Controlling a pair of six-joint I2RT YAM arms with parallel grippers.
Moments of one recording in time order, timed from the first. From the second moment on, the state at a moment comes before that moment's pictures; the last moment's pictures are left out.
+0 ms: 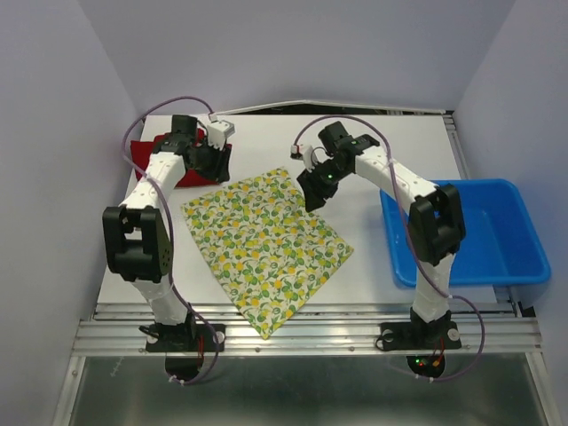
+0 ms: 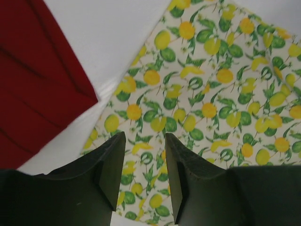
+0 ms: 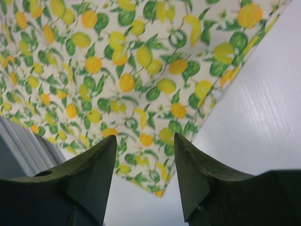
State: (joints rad) left arm -0.11 1.78 1.50 -0.62 0.43 0.33; right arm 0.50 1.92 1.69 -0.96 -0.55 -0.37
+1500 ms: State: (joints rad) left arm -0.15 2.28 2.32 -1.14 0.41 0.70; right arm 0.32 2.27 2.22 -1.01 -0.43 -0.47
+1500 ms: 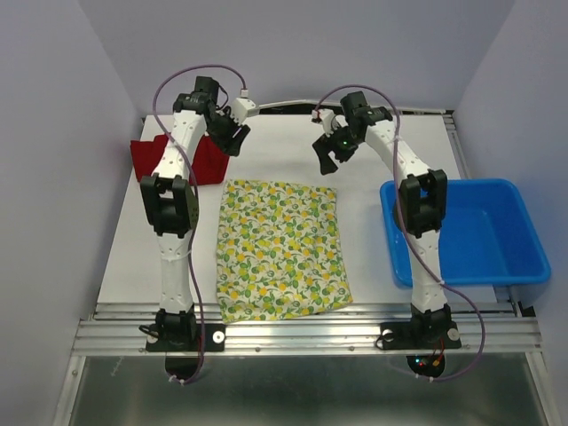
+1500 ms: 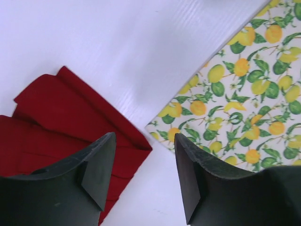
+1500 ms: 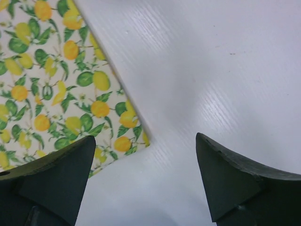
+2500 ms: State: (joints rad) left arm -0.15 2.46 2.26 -1.08 0.35 0.85; right arm 0.30 2.43 2.13 -1.05 -0.49 -0.61
